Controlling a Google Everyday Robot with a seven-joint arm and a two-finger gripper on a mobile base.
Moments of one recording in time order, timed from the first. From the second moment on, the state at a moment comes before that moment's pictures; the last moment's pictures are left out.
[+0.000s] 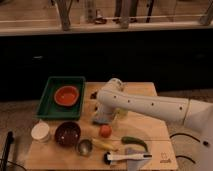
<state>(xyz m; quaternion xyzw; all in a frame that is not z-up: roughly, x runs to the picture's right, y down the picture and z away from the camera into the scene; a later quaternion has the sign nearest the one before) -0.001 0.190 0.773 -0.28 -0.23 -0.44 0.82</state>
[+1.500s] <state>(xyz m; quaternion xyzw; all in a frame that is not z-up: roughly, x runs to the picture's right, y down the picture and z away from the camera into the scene) 0.001 0.237 0.802 -0.32 -0.30 -0.46 0.78</state>
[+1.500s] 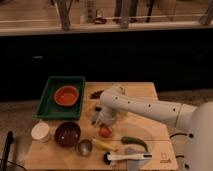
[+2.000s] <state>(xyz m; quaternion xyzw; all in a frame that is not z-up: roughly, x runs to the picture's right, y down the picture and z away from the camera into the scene) -0.006 0.239 0.796 -0.32 -0.29 -0.46 0.78</state>
